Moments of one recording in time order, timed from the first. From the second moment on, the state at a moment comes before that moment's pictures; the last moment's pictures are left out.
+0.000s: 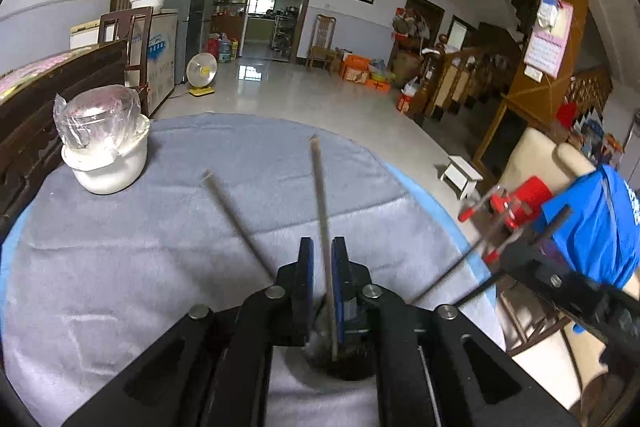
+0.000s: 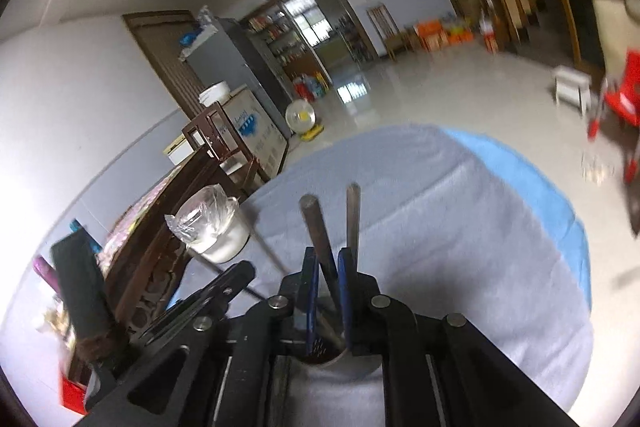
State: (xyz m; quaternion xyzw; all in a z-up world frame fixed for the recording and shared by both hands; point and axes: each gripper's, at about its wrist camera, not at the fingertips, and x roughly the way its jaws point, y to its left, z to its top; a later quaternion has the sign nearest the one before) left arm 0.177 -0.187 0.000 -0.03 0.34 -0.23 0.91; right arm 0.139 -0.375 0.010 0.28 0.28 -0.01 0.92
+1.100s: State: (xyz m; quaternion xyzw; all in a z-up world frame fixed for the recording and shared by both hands) left arm 0.039 0.002 -0.007 0.01 0.39 -0.08 0.92; right arm 0.026 -0.273 -0.008 0.26 0.29 0.01 0.92
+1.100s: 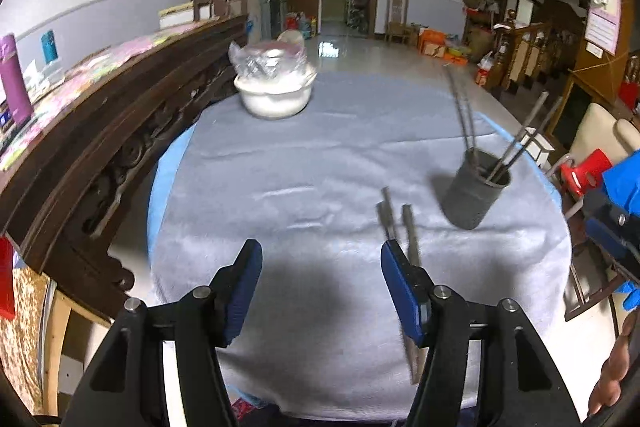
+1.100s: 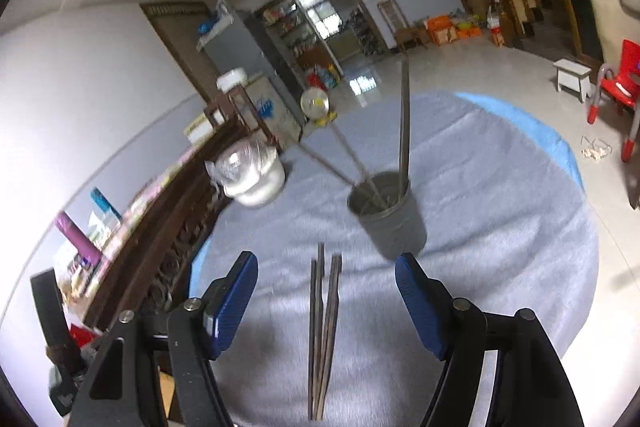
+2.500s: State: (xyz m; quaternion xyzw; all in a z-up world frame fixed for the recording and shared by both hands) left arm 0.130 -0.024 -0.123 -0.03 0.57 -0.16 0.81; right arm 0.148 -0.222 -0.165 0.19 0.49 0.06 0.85
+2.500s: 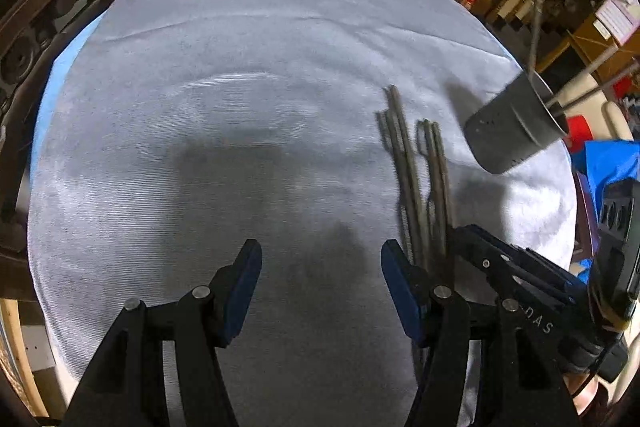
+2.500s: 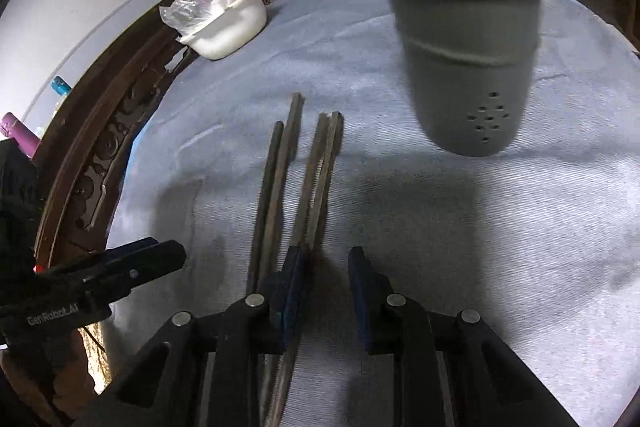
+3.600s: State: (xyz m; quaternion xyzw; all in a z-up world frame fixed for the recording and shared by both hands) left arm 0.157 -0.075 -0.146 -0.02 0.59 -0.17 0.79; right arm 0.135 -0.262 -0.177 0.30 0.47 0.09 0.82
